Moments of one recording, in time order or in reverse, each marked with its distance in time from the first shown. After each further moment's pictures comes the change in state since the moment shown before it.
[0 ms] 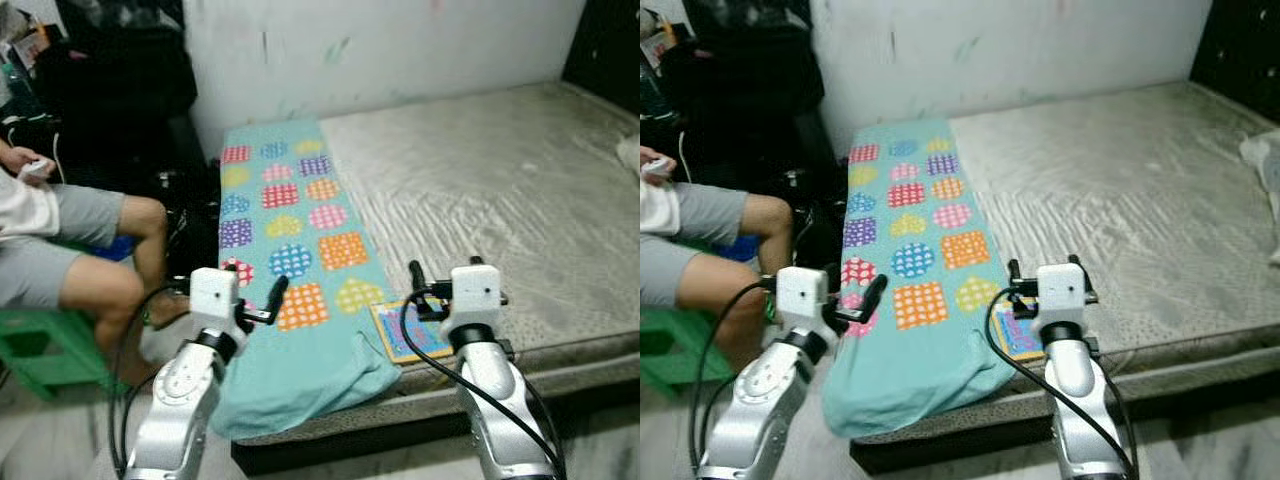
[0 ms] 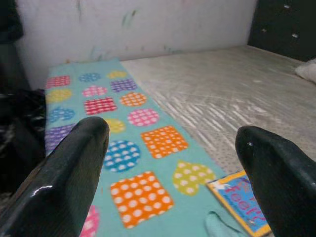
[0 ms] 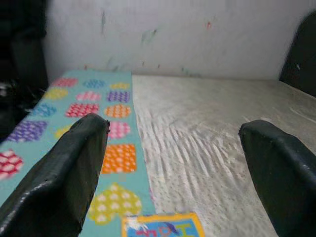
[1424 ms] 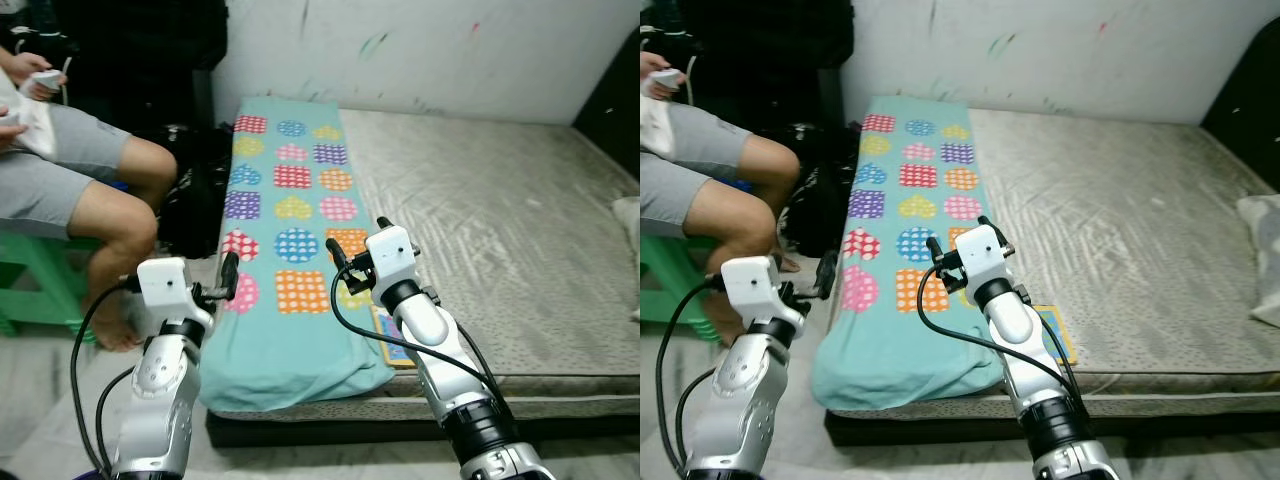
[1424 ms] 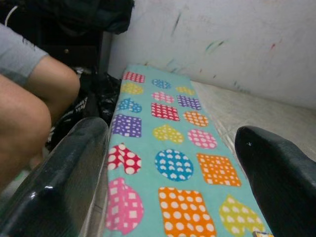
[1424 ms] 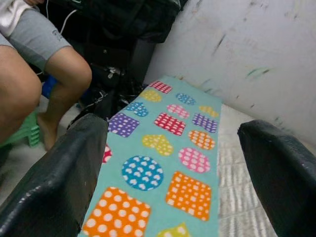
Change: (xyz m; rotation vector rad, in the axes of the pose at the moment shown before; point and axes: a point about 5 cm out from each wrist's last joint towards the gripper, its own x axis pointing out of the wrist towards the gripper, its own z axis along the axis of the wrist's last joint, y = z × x) left arm 0.003 0.026 0.015 -0.064 -0.108 0.244; right arm 0.042 0.061 0.019 -0.059 -0.080 0.346
